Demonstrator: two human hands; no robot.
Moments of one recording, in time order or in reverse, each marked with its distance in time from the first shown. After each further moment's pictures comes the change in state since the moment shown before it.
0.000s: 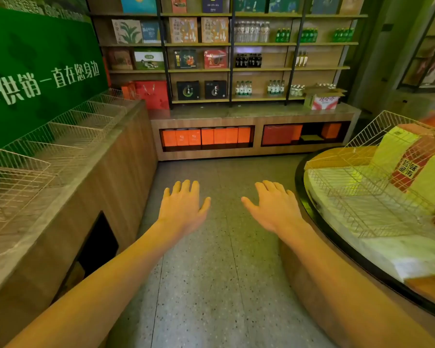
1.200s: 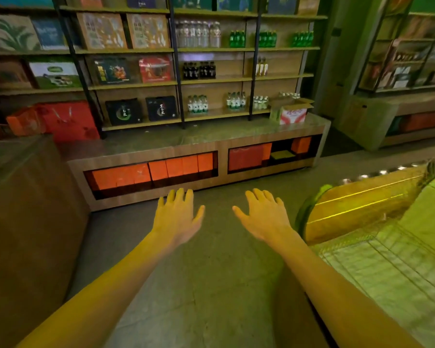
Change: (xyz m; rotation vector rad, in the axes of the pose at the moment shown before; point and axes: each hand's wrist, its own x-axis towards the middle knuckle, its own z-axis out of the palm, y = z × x) left_hand 0.724 0.064 0.186 -0.069 -0.011 0.179; right_hand 0.666 0.211 0.111 -0.002 -0.036 0.190
